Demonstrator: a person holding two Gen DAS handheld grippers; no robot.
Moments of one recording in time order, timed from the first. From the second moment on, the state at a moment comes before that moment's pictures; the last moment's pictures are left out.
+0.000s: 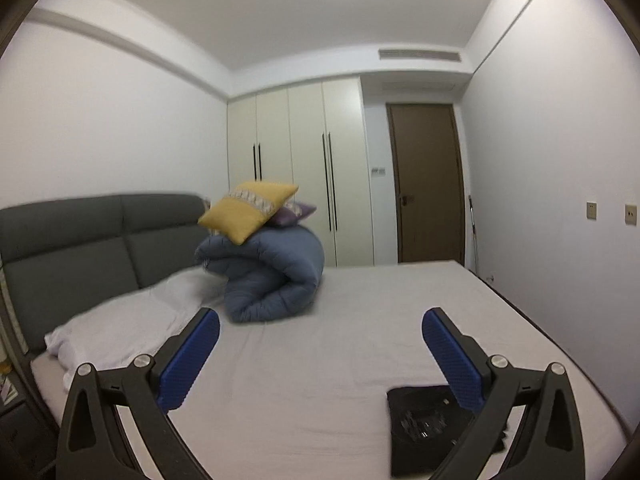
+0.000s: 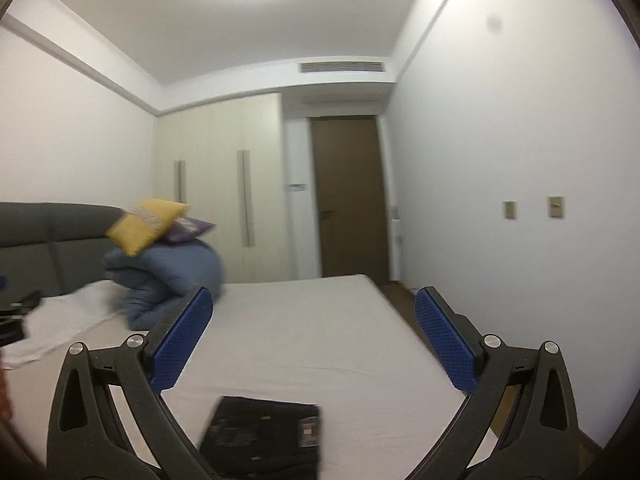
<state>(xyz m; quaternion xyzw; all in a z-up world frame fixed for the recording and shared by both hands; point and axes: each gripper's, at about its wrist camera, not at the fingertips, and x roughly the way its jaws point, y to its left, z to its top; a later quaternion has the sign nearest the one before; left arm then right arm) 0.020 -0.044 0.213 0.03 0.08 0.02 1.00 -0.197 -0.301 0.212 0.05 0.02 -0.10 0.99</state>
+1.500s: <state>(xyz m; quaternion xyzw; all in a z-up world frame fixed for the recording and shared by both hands) 0.041 -0.078 0.048 0.02 0.41 -0.05 0.91 -0.156 -0.271 0.075 0.09 0.37 -0.10 0.92</state>
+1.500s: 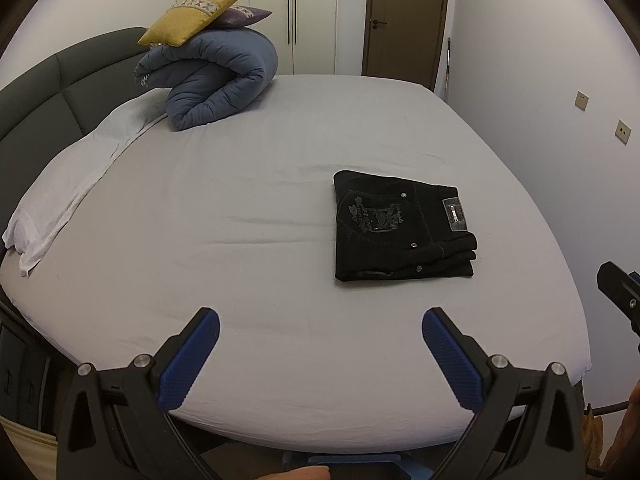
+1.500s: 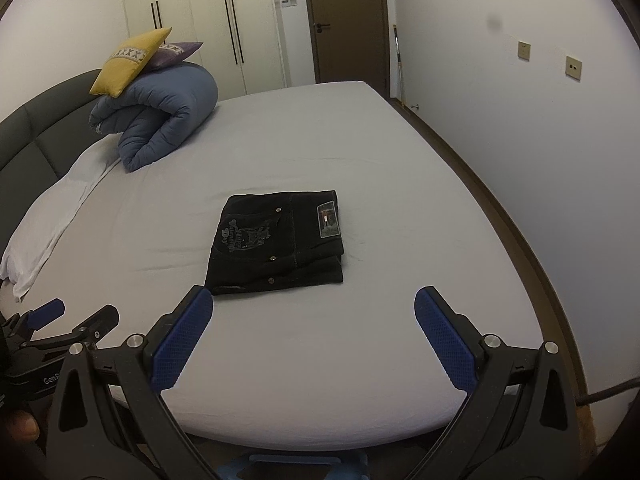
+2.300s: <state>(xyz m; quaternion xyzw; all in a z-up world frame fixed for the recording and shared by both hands) 0.044 -0.073 0.045 0.02 0.41 -0.05 0.91 -0.145 -0.253 0.065 0.09 0.37 -0.09 0.92</state>
